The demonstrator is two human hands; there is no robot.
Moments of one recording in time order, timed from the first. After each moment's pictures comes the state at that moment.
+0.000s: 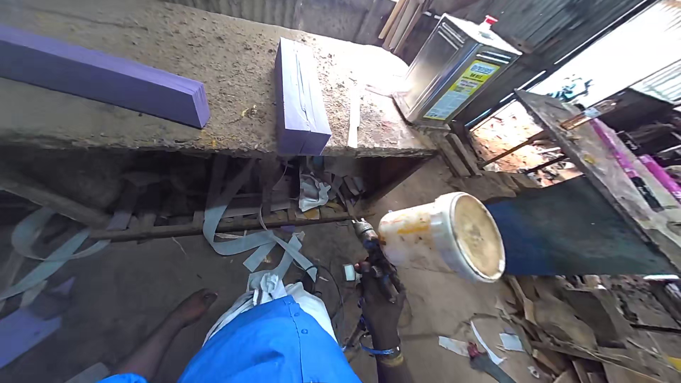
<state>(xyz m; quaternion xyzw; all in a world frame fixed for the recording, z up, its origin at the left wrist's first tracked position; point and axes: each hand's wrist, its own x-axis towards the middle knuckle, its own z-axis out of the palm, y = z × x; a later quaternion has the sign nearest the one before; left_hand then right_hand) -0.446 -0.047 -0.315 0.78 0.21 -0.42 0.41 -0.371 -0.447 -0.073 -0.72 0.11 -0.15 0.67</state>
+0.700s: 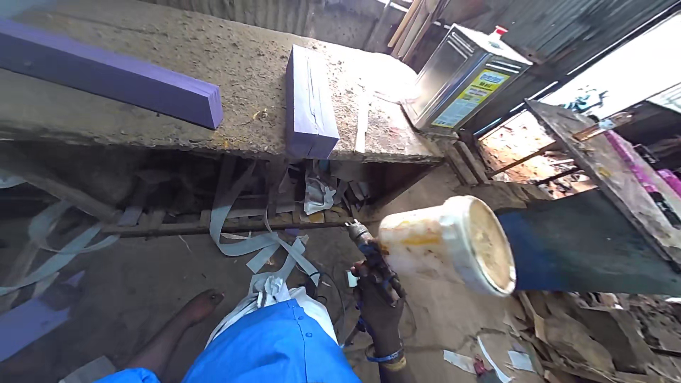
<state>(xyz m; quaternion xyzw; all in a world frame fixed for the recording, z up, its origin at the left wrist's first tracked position) -0.451 -0.055 -0.321 0.77 0.22 -0.42 0.42 -0.370 -0.438 -0.067 -0.70 0.07 -0.10 0.70</state>
